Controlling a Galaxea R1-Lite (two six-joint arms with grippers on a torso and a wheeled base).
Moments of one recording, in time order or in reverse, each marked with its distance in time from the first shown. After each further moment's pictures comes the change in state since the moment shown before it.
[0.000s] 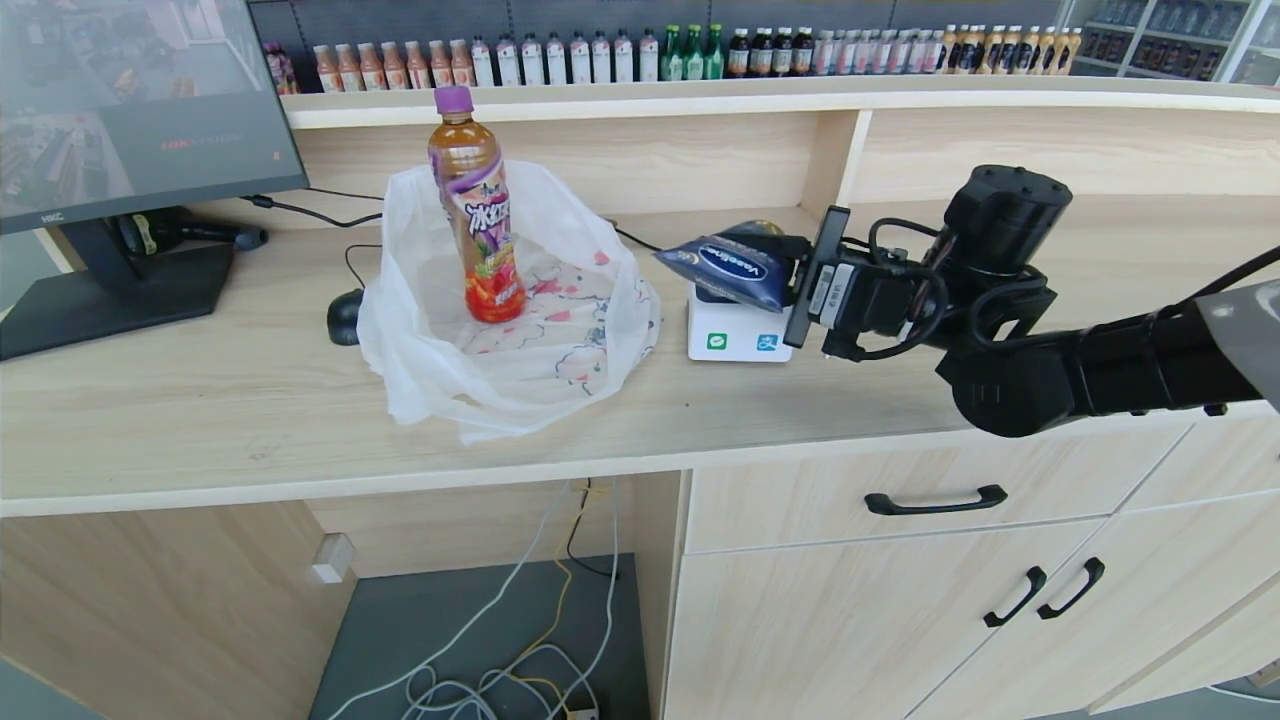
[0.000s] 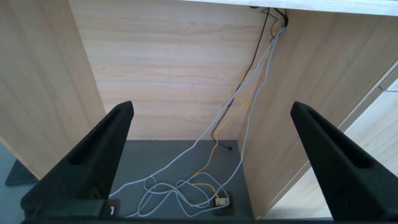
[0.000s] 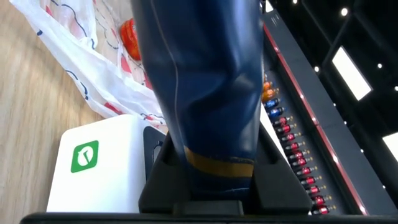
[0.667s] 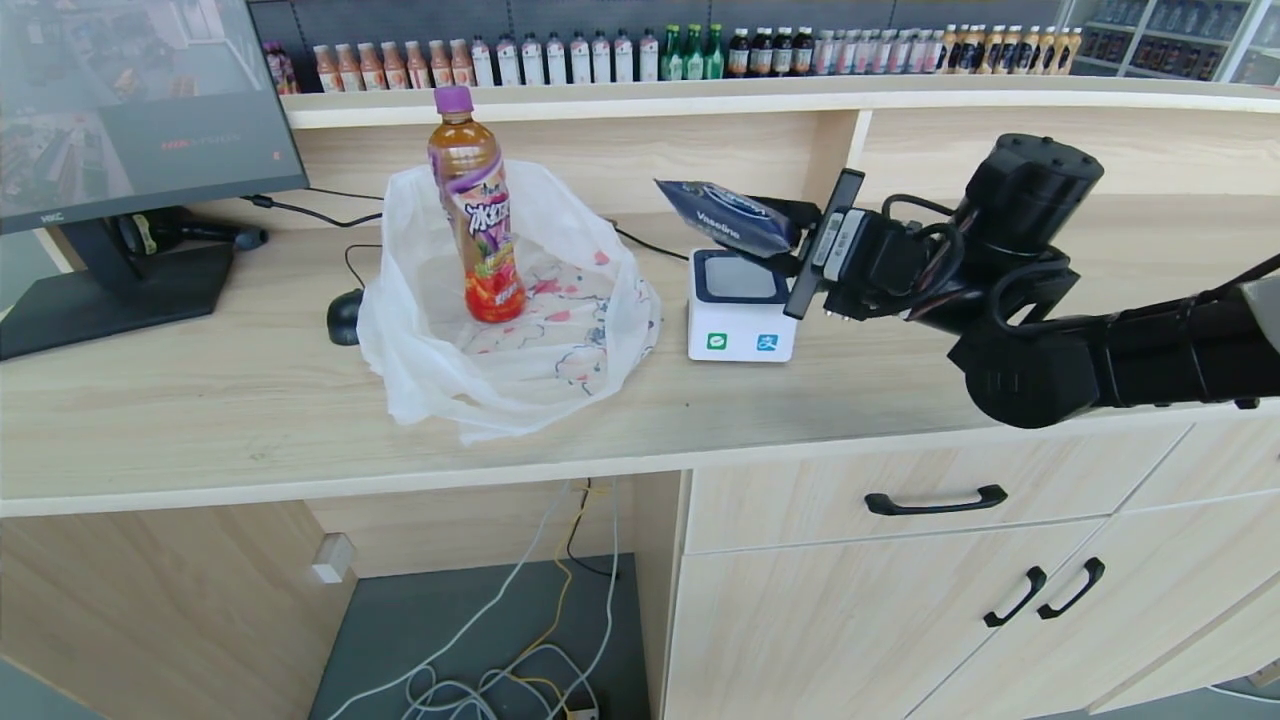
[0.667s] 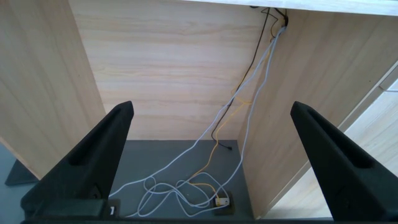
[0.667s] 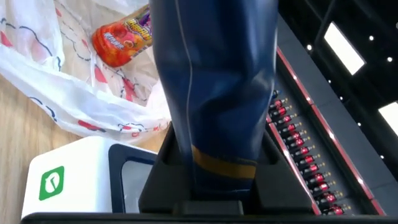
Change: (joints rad) left arm 0.000 0.000 0.000 0.000 0.000 0.000; right arm 0.024 -0.048 -0.004 -0.008 -0.100 0.117
